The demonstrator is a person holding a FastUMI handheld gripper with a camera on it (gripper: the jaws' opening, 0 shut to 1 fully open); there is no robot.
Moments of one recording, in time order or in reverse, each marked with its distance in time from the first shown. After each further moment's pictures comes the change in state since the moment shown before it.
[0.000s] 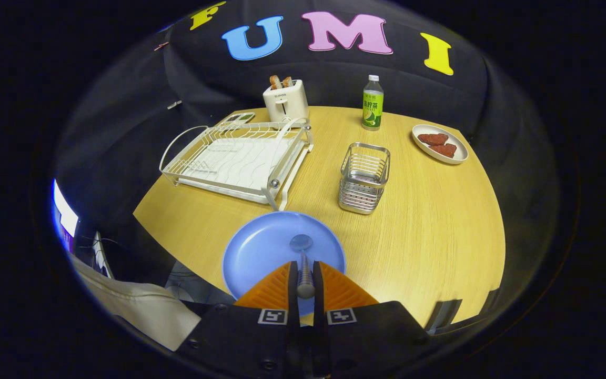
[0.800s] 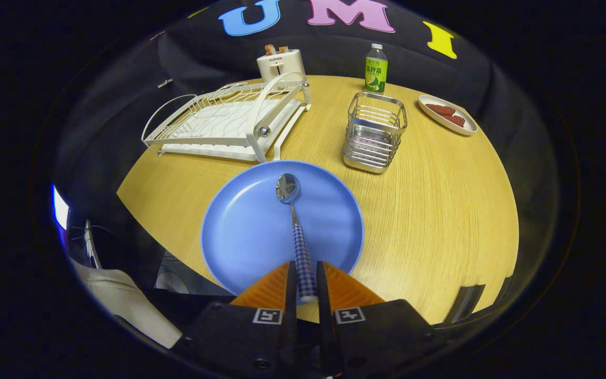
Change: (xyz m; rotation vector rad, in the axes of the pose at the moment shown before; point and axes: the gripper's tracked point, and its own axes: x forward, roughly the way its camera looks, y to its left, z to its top) arm 0.043 -0.008 -0.066 -0.001 0.153 -0.041
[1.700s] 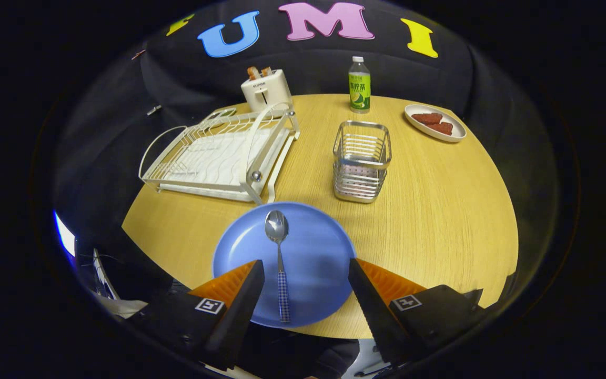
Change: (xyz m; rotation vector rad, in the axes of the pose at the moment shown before) arm -0.025 -0.002 0.072 0.090 -0.144 0.003
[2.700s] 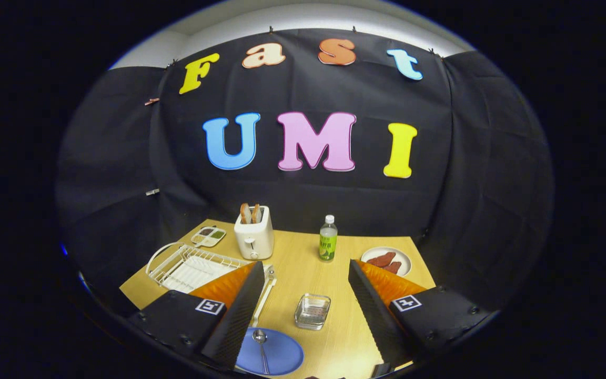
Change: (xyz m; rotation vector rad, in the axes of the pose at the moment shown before) arm -0.182 -0.012 0.254 -0.118 -0.643 -0.131
